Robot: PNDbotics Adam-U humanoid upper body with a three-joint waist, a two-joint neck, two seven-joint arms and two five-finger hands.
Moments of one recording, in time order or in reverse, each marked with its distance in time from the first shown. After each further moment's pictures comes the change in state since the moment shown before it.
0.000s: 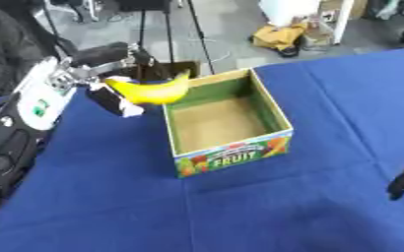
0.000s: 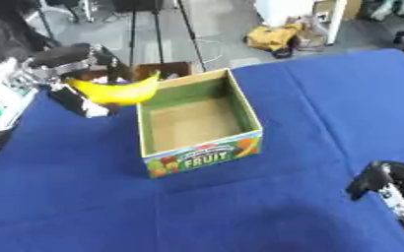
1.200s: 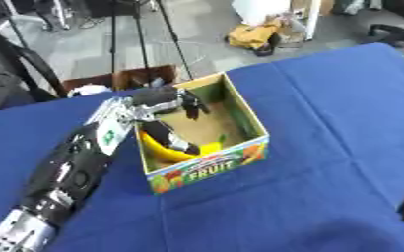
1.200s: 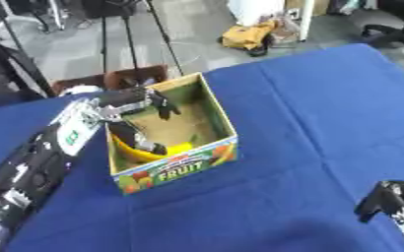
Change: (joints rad) left arm -0.041 -0.152 0.010 0.177 -0.182 -0.102 0.149; right arm -0.025 0.008 0.016 0.000 0.004 -0.002 0.021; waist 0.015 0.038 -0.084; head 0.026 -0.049
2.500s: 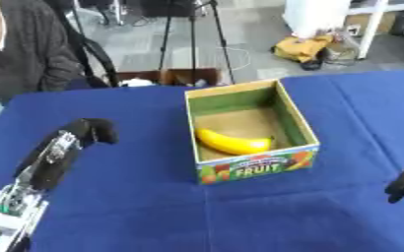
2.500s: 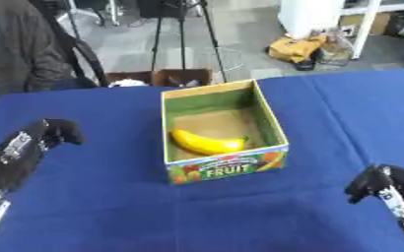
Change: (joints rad) left arm 0.726 -0.075 0.225 -0.662 0.856 0.417 0.018; right arm 0.044 0.002 -0.048 0.010 -0.019 0.013 -0.069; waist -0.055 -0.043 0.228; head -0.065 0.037
